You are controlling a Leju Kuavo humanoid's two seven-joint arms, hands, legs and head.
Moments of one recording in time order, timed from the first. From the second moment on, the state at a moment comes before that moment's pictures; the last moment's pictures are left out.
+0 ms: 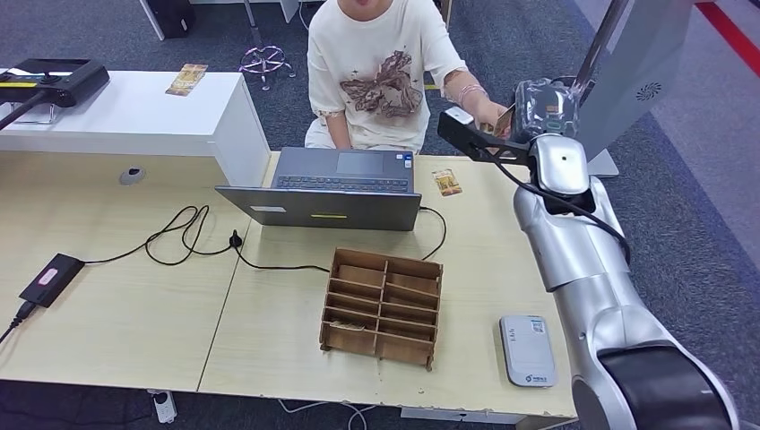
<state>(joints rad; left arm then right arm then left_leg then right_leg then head) -0.09 -0.19 1.25 -0.26 -1.15 0.03 0.01 -0.94 0.09 0.19 -0.87 1.44 -0.05 0.06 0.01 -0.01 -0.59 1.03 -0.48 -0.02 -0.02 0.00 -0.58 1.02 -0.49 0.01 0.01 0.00</state>
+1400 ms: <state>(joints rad) -0.09 -0.19 1.25 -0.26 -1.14 0.02 0.00 -1.02 0.11 0.17 -0.70 1.48 -0.07 0.08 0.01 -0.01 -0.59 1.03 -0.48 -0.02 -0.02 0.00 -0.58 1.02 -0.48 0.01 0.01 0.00</state>
